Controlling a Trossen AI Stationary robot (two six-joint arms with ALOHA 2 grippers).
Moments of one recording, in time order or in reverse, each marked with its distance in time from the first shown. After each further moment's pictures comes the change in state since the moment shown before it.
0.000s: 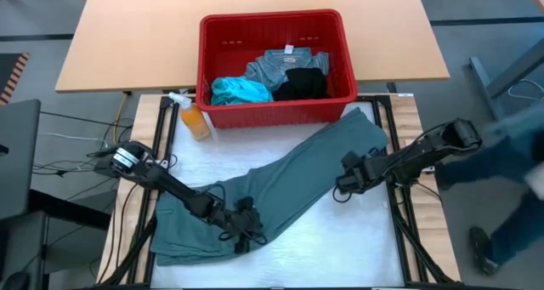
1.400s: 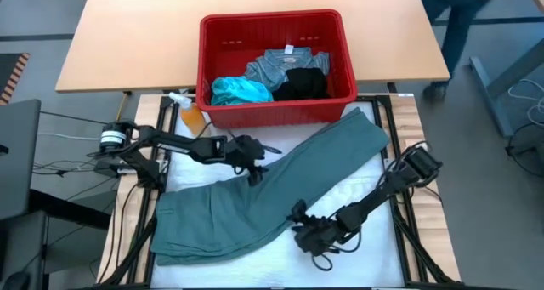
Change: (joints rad) left arm 0.614 -0.177 0.015 -0.250 0.184 0.193; right arm 0.365 0.564 0.407 1.021 0.102 -1.447
